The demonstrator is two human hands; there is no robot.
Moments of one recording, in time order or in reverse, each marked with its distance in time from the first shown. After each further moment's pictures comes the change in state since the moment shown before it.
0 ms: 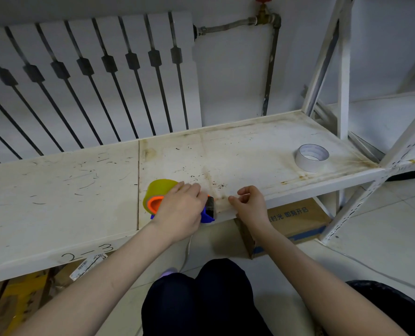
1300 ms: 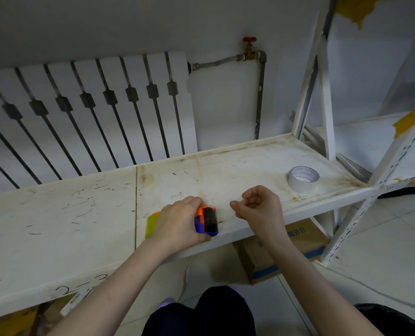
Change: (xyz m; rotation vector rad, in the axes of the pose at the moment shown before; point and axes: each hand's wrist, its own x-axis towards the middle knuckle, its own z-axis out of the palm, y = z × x) left_hand 0.017 -0.010 -0.013 -0.459 -0.092 -0.290; right_hand -0.028 -0.072 -0.040 0.087 0.072 -0.194
